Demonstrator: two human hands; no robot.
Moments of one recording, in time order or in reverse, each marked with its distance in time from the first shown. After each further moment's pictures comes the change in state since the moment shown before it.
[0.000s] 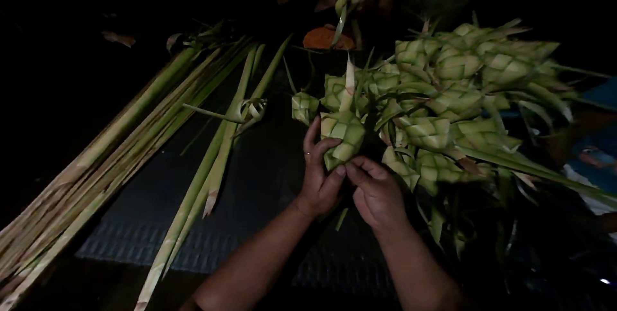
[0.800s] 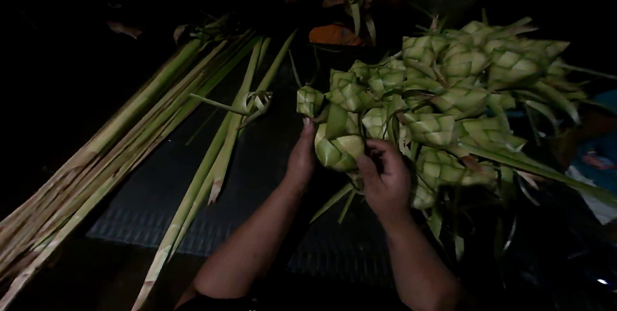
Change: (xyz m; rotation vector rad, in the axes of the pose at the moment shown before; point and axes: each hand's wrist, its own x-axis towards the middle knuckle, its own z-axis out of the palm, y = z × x) left_hand 0.025 0.031 -0.026 -0.479 0.024 -0.661; right_hand 0.005 0.009 -0.018 -0.722 0.054 -0.614
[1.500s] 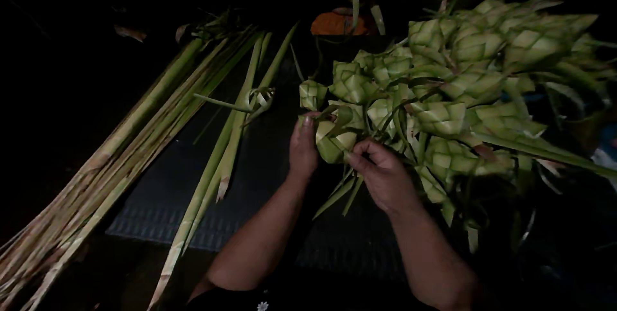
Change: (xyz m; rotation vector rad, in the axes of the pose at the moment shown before) left_hand 0.003 -0.008 0.003 0.033 0.189 0.284; right_hand 0.004 -0.010 -0.002 0.523 -0.282 0.455
